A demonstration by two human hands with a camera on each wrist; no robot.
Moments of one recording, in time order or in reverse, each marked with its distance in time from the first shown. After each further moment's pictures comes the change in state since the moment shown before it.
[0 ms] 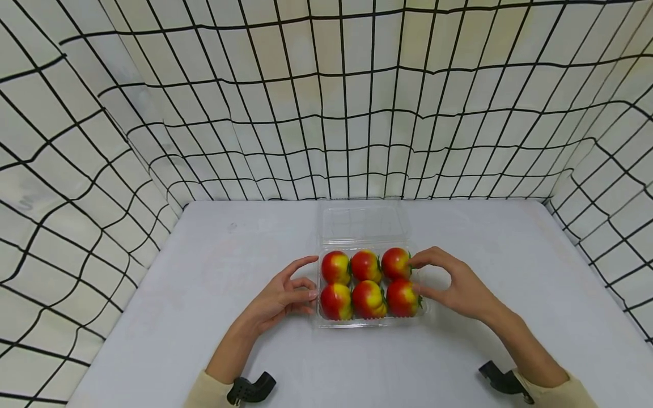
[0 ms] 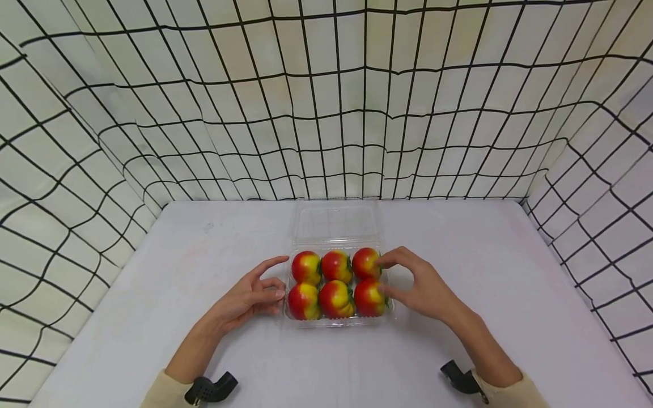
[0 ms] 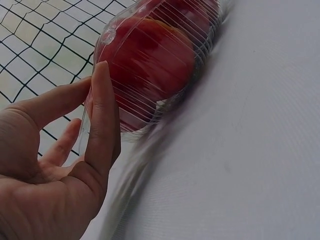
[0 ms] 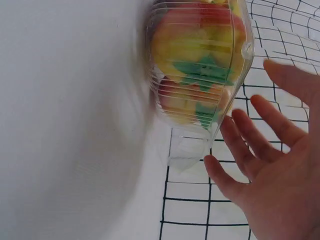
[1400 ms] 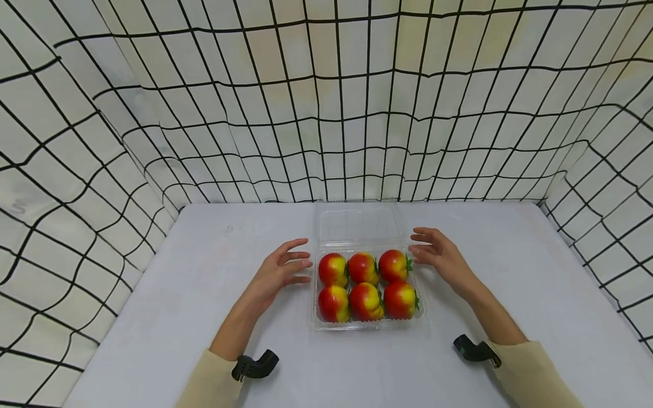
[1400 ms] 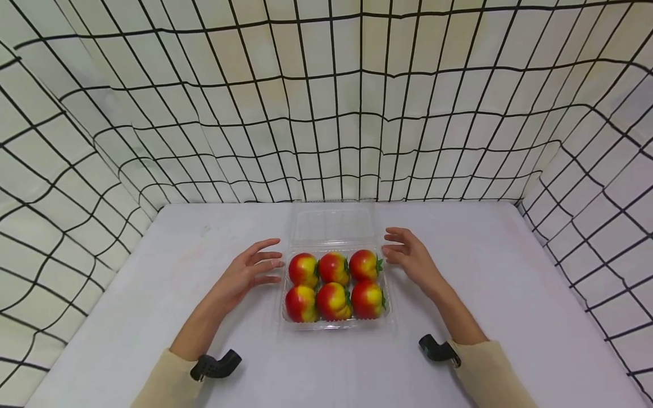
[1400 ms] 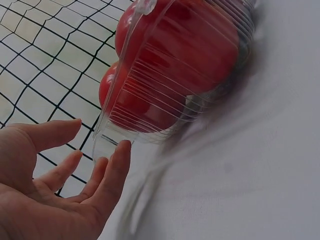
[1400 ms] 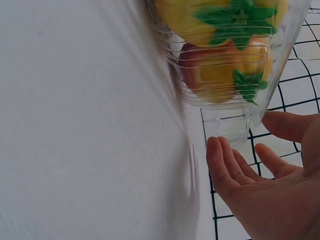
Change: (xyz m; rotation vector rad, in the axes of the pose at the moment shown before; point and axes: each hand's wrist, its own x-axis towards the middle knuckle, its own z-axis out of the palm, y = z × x) left_hand 0.027 0.022 -0.006 0.242 0.302 0.045; right_hand 0.042 0.048 0.009 0.466 0.056 0.282
